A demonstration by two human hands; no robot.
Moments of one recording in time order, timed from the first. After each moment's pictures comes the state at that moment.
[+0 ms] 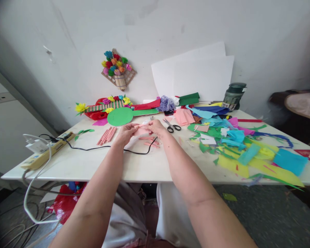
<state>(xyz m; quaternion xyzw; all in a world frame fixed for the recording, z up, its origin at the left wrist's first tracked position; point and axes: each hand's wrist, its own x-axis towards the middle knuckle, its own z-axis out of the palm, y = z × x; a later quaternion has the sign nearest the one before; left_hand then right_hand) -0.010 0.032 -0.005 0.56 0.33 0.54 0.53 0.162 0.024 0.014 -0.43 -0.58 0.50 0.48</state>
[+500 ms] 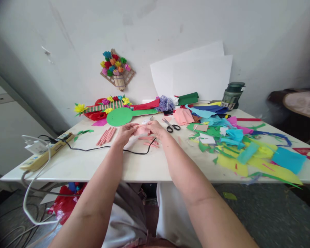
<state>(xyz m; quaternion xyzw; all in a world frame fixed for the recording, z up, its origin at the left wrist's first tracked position) -0.011 0.031 -0.005 0.57 0.35 0.55 0.50 0.160 0.023 0.014 -0.40 -0.56 0.55 0.47</state>
